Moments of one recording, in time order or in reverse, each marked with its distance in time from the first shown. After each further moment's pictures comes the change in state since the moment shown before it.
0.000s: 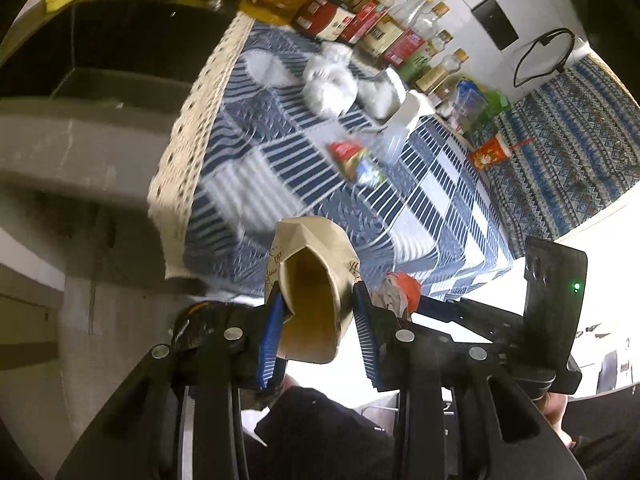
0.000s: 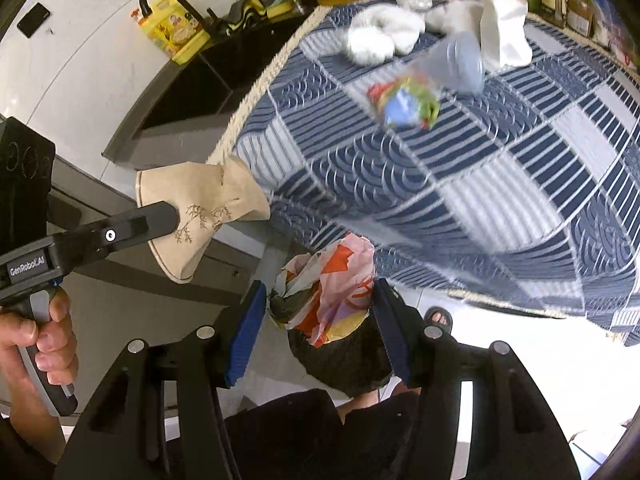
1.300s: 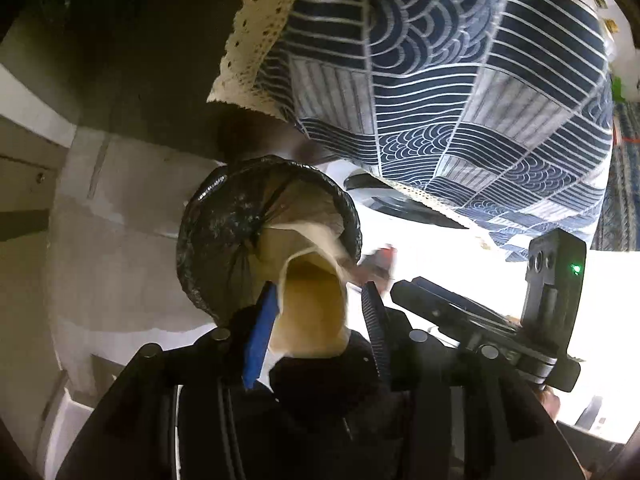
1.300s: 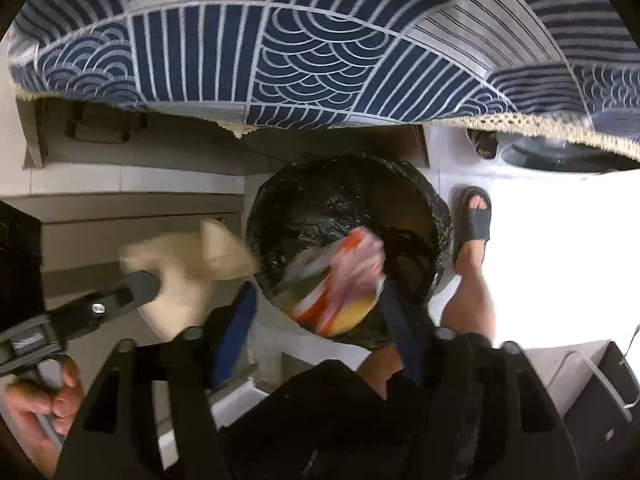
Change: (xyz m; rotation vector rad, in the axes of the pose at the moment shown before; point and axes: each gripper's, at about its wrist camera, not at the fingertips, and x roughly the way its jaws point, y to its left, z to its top) left arm 0.153 0.119 -0.102 -0.294 0.355 0.094; right arm 0.184 -0.083 -0.099 0.352 0.275 0.078
